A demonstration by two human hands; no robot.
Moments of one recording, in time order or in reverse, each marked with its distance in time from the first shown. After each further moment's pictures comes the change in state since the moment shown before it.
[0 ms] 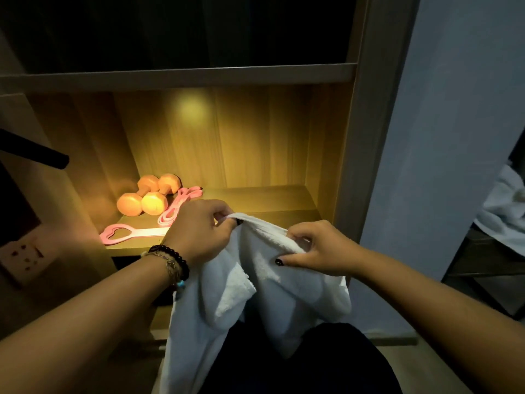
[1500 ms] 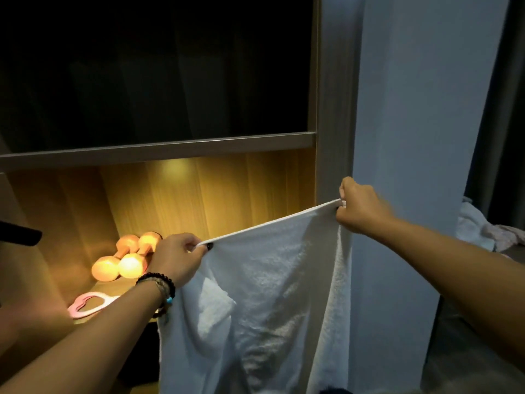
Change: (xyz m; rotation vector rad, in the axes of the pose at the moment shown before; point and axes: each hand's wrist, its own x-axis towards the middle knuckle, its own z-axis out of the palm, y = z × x) left_hand 0.073 -0.025 0.014 -0.005 0.088 -0.178; right_hand 0.024 0.014 -0.149 -0.450 0.464 0.688
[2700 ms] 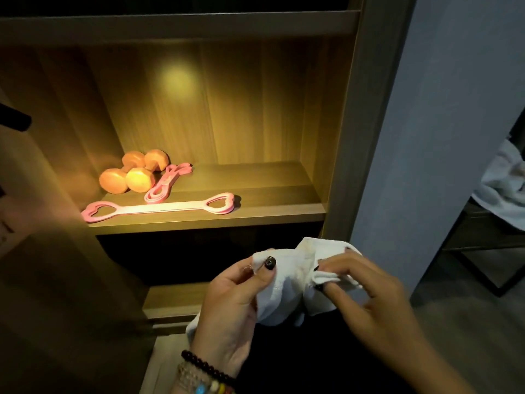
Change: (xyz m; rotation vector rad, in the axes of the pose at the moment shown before) left_hand -0.207 0.044 0.039 -1.398 -0.290 -0.751; right_hand -0.236 0.013 0.104 0.669 -0.025 -0.358
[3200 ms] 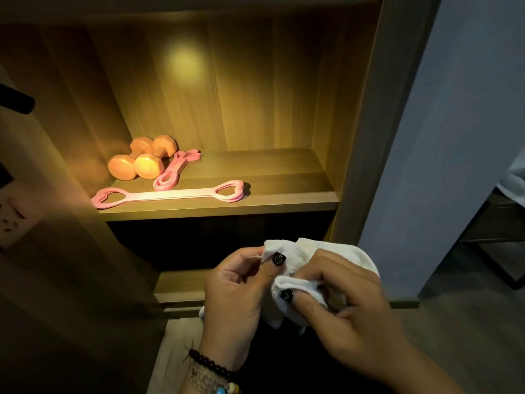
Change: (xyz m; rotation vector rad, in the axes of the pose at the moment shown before) left_hand 0.000 -0.004 -0.013 0.294 0.070 0.327; right_hand 0.010 -0.041 0.032 0.169 -0.099 -0.145
